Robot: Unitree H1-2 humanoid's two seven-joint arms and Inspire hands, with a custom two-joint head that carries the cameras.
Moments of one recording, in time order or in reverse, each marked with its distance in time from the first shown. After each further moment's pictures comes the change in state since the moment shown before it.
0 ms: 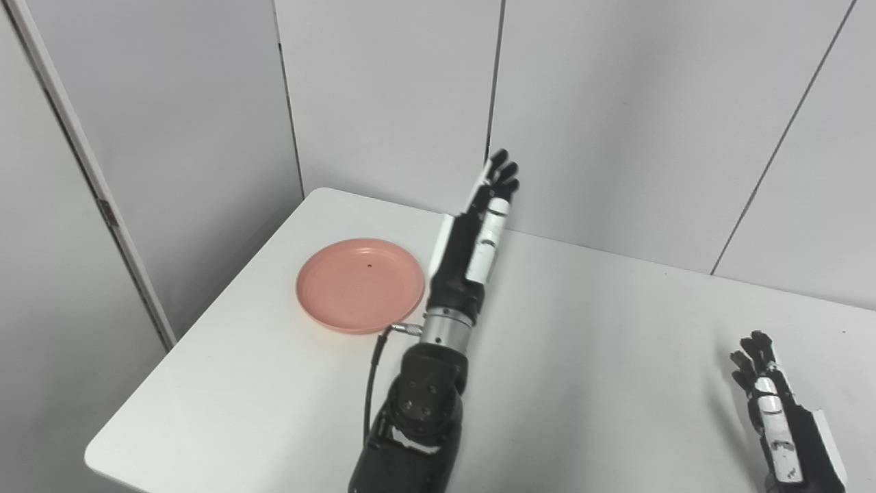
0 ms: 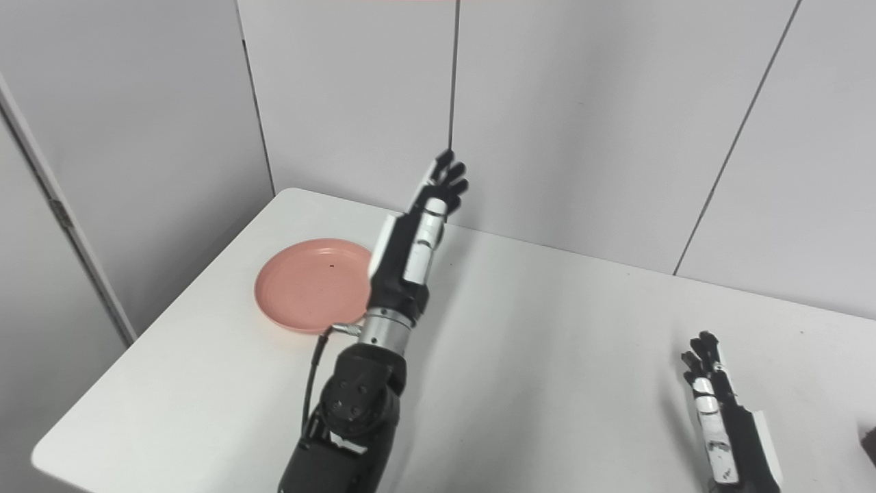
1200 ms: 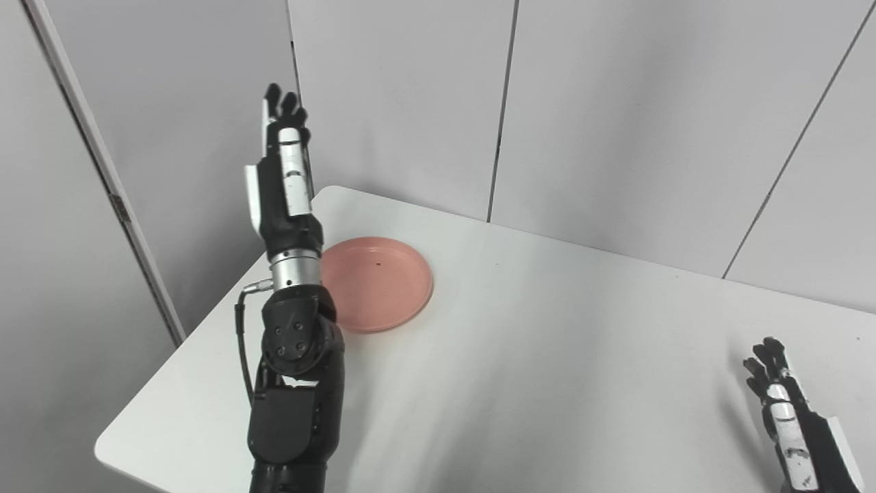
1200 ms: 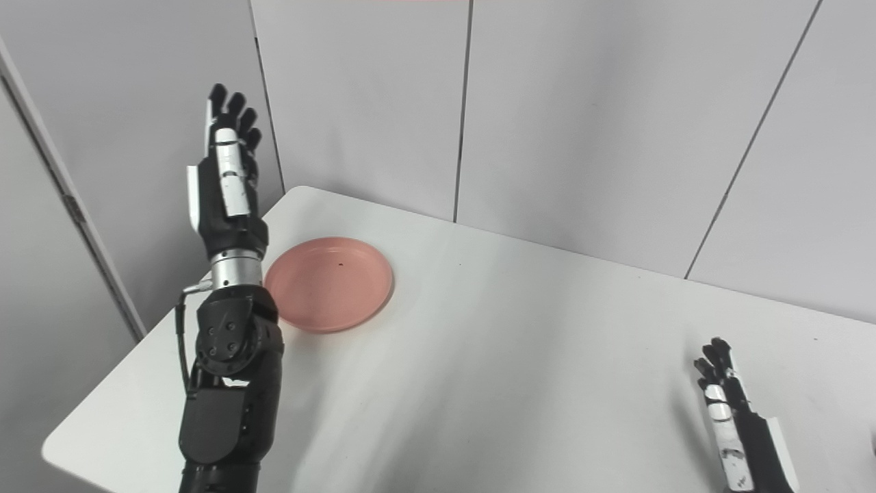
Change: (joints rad) left arm -0.046 0.190 0.324 -0.066 -0.128 -0.006 0.170; right arm 0.001 -0.024 -0.009 0.005 -0.002 0.000 0.019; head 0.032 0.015
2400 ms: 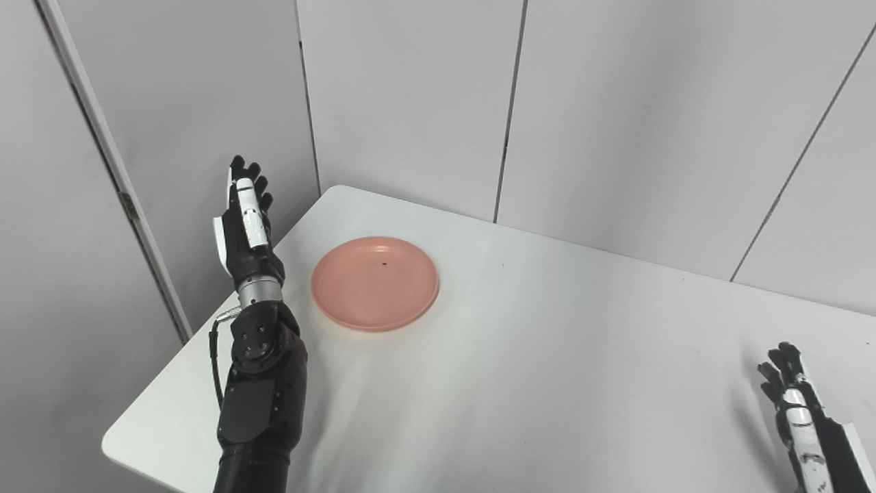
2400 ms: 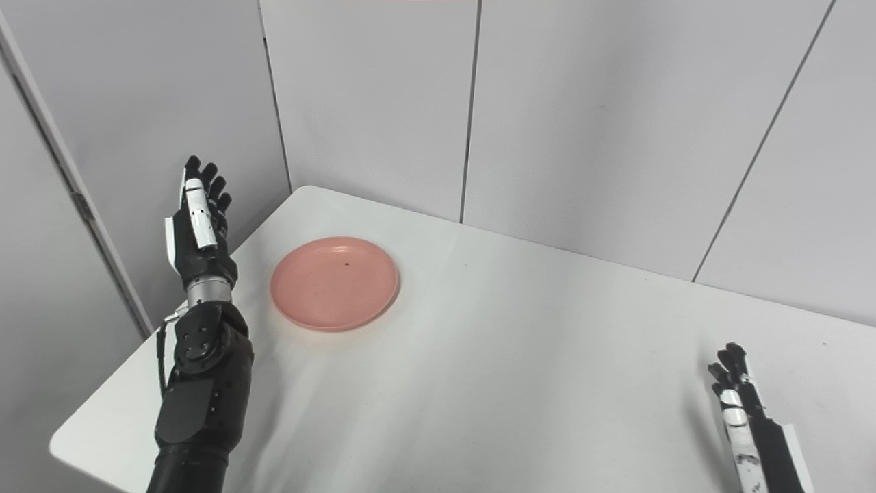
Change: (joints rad) left arm 0.010 0.115 0.105 0.360 -0.197 -0.089 0.011; right arm -0.003 -0.009 -0.004 0.010 0.021 -0.001 0.003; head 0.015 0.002
